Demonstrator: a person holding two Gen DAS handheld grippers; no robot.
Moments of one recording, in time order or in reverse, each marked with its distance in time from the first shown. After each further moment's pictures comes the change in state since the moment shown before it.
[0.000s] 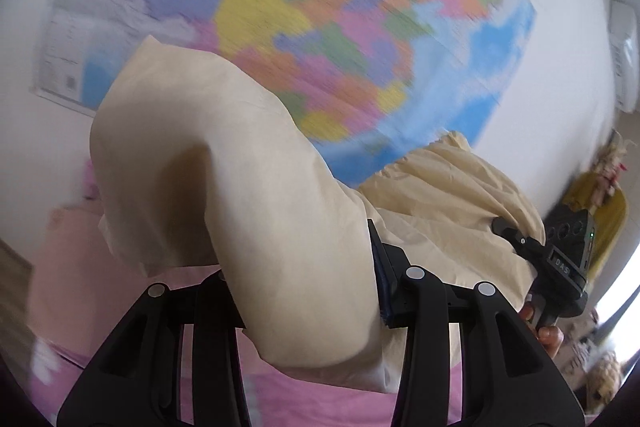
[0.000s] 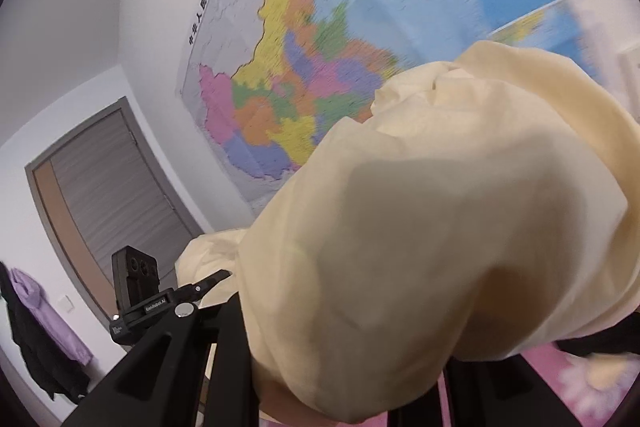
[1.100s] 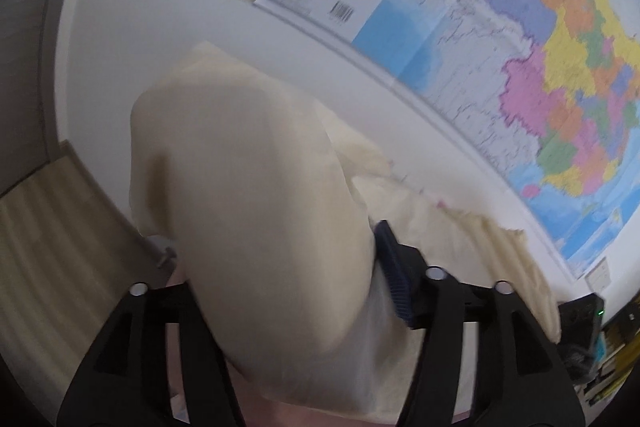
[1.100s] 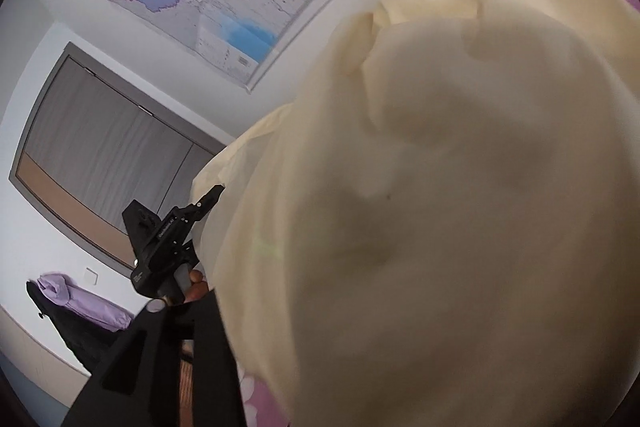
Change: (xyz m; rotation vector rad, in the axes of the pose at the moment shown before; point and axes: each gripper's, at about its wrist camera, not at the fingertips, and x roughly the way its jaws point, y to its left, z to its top) left arm 0.015 0.284 -0.057 -0.298 -0.046 0.370; right arm 0.232 -0.041 -0.175 0.247 0.537 0.078
